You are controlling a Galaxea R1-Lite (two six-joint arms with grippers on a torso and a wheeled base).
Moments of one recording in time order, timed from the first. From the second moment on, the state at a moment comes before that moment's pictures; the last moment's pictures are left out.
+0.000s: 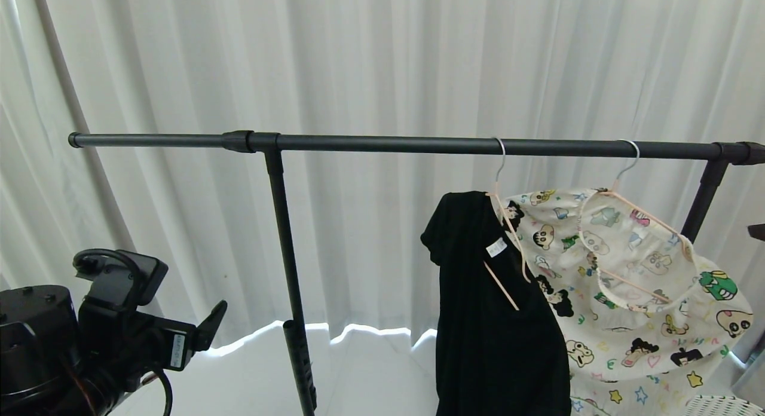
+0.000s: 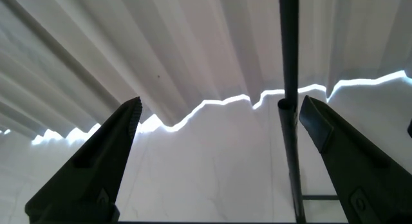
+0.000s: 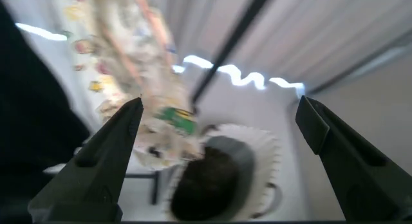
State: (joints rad) left arm -0.20 1.40 -0.15 -0.92 0.28 0.30; right arm 0.04 1.18 -1.18 0.49 -0.21 -0.23
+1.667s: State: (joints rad) left arm -0.13 1.40 -0.16 -0.92 0.31 0.31; right arm -0.01 1.13 -1.14 0.44 -0.23 -0.23
